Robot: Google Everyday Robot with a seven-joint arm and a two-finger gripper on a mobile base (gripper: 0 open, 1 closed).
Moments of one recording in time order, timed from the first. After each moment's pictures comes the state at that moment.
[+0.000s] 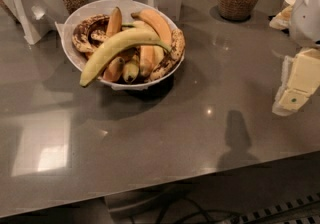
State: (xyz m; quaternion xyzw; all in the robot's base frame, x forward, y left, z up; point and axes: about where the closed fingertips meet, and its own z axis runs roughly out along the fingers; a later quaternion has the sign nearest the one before) arm 0.438 -0.216 0.977 -0.60 0.78 -0.04 0.16
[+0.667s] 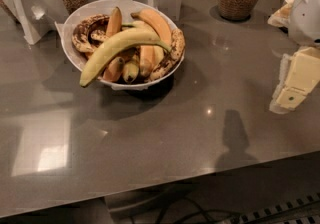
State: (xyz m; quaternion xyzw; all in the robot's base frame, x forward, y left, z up) arm 0.441 -0.212 0.980 -0.60 0.78 -0.03 0.17
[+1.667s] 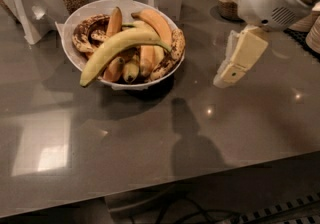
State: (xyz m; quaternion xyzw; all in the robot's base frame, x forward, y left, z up) arm 0.485 -0.117 1.006 -0.65 0.69 0.03 0.32
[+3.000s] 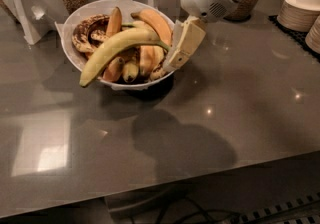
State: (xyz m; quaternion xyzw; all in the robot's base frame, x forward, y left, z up) arm 0.533 -0.015 1.008 -0.71 0.57 0.11 0.40
